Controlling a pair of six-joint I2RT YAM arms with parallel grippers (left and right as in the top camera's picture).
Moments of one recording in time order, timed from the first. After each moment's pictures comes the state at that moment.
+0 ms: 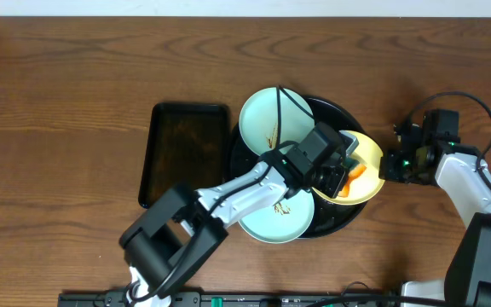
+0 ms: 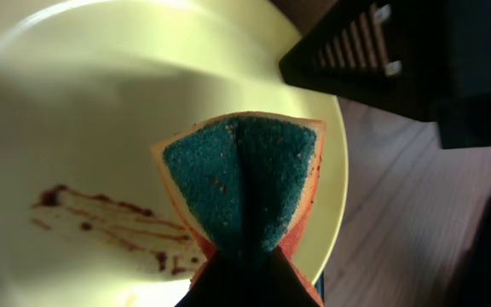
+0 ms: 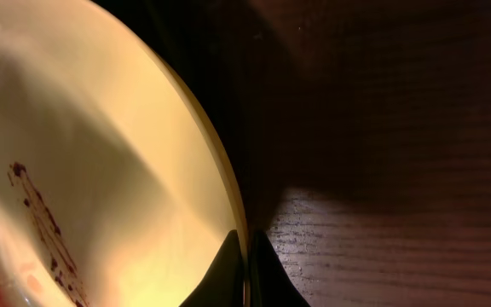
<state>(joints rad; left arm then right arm) -0.88 1.94 1.20 -0.10 0.37 -0.40 -0.17 1.61 0.87 -0.59 -0.26 0.01</state>
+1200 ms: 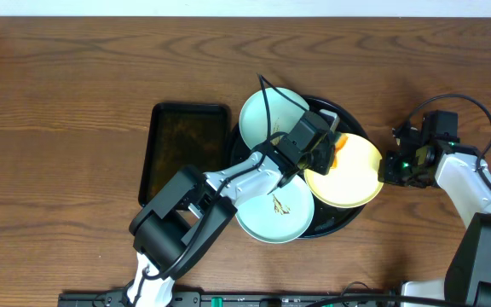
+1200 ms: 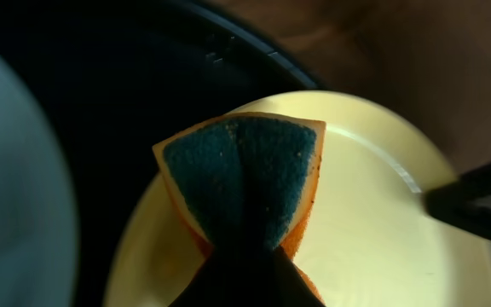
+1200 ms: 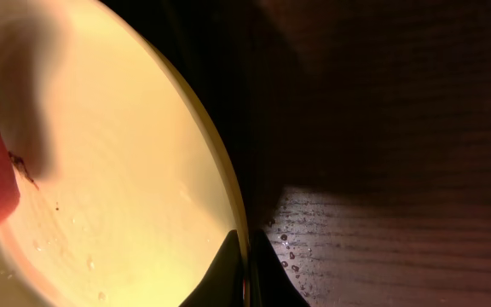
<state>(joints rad) -0.80 2.03 1.20 0.07 0.20 -0.44 -0.17 1.61 0.87 -0.64 -0.27 0.01</state>
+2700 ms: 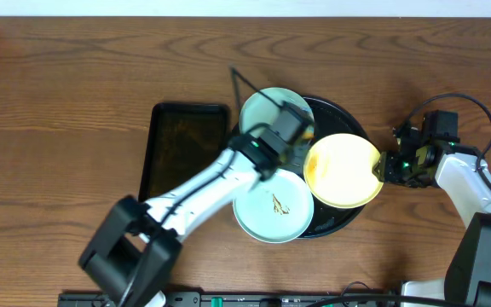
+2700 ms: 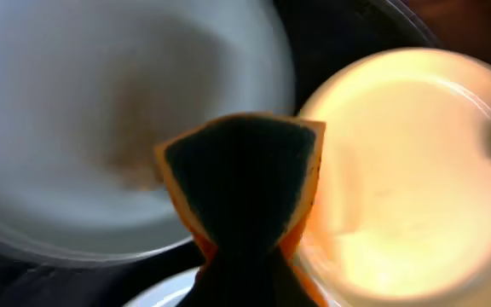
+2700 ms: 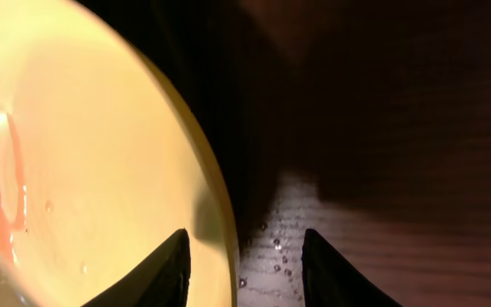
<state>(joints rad) -0.72 1.76 1.22 -0.47 0.01 -0.43 -0.17 1.61 0.87 -0.62 -0.26 0.01</state>
